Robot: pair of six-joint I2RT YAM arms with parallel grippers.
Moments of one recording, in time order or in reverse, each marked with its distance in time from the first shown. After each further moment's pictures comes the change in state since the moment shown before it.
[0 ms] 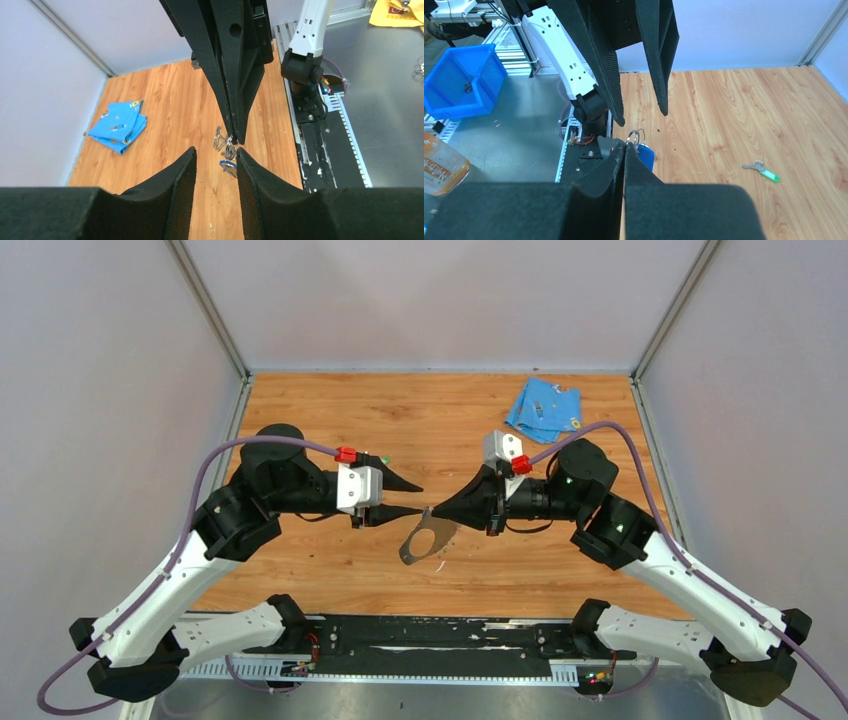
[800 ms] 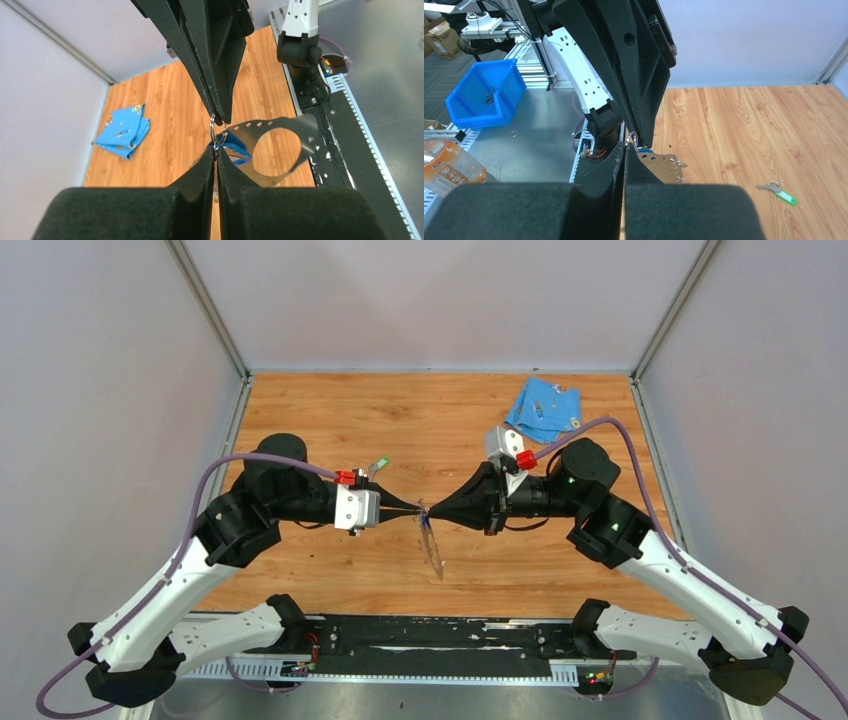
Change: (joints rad) left arm 0.000 -0.042 -0.067 -0.009 0.046 0.135; right arm -0.007 0.013 -0.017 0.114 -0.059 0.081
